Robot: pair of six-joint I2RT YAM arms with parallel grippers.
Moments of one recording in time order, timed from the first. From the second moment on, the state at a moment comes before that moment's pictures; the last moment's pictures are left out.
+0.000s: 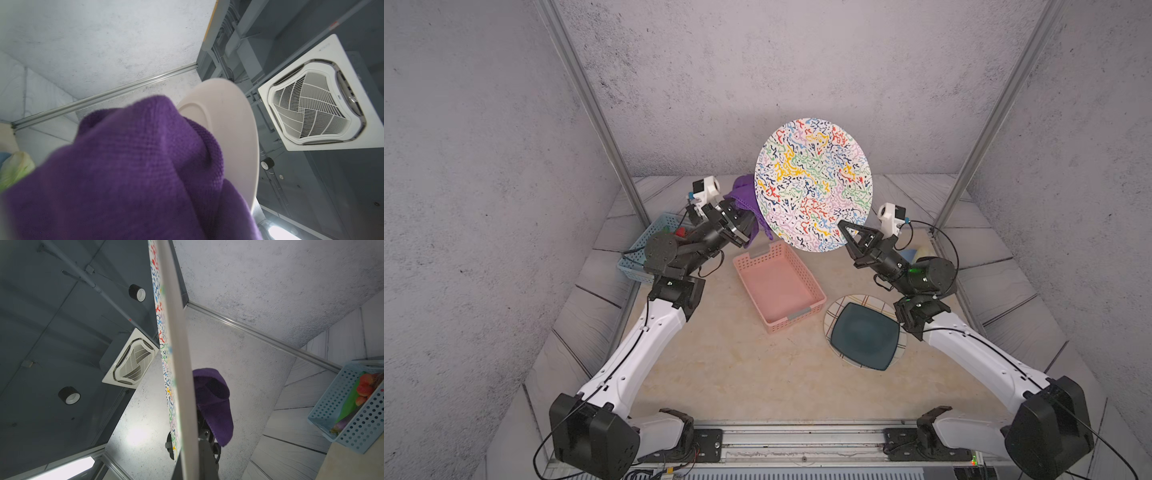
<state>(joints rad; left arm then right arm) -0.35 1.28 1.24 0.74 0.66 -1.73 0.49 1.22 0.92 0.92 -0.57 1.51</state>
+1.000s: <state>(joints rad) -0.32 0.92 1.07 -0.15 0.61 -0.91 0.18 0.71 0.74 -0.19 -0.13 1.09</state>
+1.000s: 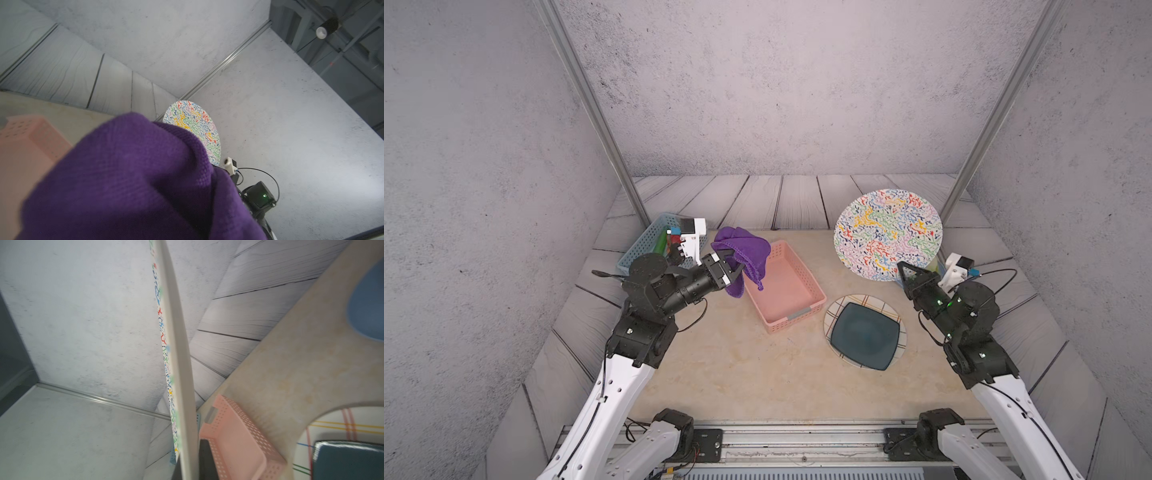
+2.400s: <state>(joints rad) -0.31 0.89 0.89 -0.26 0.58 -0.83 0.18 0.56 0.35 -0.73 -0.15 1.09</state>
